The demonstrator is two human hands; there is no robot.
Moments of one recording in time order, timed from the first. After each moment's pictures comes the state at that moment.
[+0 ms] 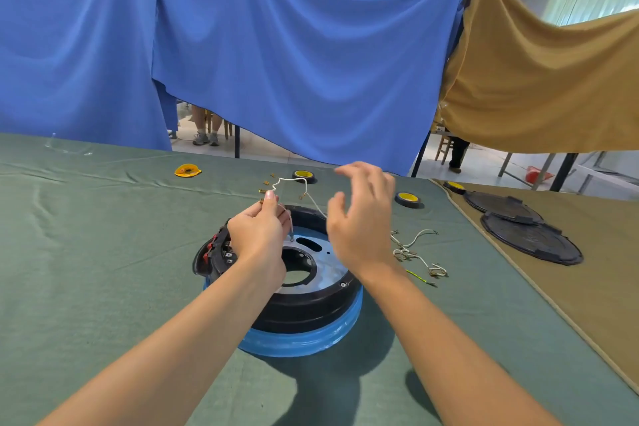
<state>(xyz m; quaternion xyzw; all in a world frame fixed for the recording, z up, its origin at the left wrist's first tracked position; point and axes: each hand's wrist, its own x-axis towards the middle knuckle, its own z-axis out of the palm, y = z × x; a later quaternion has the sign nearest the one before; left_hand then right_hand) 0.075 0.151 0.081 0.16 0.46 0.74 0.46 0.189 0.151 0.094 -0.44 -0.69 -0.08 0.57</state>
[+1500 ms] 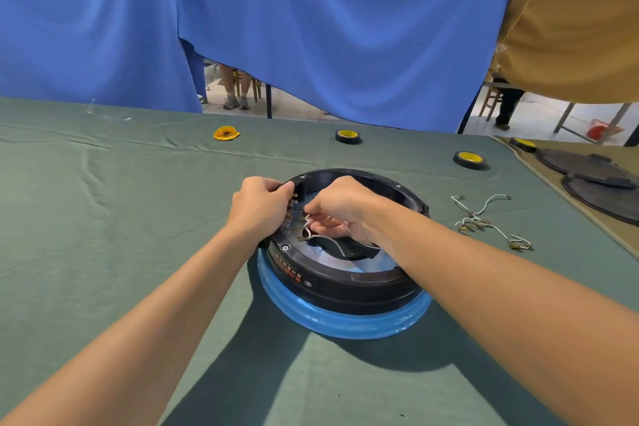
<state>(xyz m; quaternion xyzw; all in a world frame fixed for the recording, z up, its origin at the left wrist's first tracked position) -0.023 0.172 0.047 0.49 0.71 0.44 0.25 0.106 0.195 0.075 -0.59 -0.56 0.54 0.24</state>
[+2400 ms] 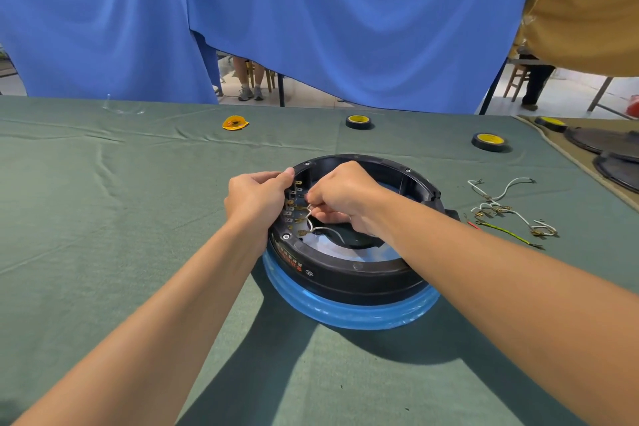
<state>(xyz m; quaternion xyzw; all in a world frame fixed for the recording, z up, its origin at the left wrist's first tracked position) -0.021 0.172 0.037 0.32 0.65 0.58 0.37 0.104 0.195 0.069 -0.57 -0.57 0.52 0.28</state>
